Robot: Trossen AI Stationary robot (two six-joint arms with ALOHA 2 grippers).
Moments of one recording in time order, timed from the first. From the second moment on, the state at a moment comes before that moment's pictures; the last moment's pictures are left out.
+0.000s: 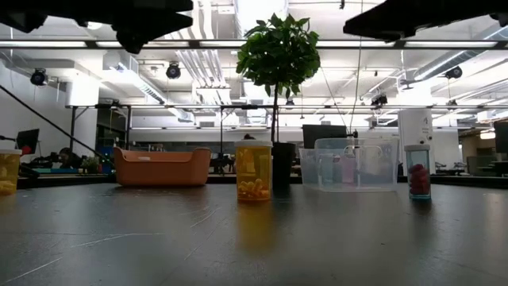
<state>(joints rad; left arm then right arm) -0.37 1.06 0.44 0.67 -0.63 0.00 0.19 0.84 0.46 0.30 0.44 -0.30</state>
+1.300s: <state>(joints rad) -0.49 1.21 0.97 -1.06 0.23 -1.70 0.19 0.73 0.46 0.29 0.44 -0.38</state>
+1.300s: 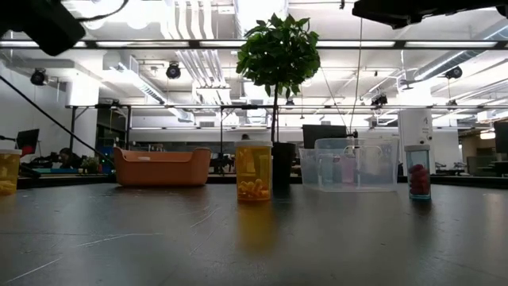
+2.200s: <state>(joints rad) -0.77 1.31 0.91 -1.14 0.12 -1.91 0.19 0.73 0.46 0.29 0.44 -0.38</state>
